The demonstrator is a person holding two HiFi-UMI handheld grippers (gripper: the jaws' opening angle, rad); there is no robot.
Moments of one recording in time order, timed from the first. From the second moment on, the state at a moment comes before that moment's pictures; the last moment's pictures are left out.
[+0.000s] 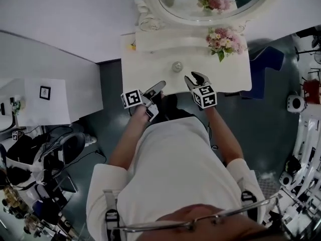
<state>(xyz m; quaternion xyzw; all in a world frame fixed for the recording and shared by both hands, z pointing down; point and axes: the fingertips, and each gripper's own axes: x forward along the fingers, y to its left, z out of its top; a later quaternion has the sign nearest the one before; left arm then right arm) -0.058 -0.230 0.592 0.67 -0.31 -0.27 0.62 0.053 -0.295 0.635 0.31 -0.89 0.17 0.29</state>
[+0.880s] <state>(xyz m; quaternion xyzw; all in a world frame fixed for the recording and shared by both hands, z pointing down) 0.007 -0.184 0.547 0.84 -0.38 -0.02 0.38 0.144 -0.219 0.560 0.34 -0.90 0.16 0.22</state>
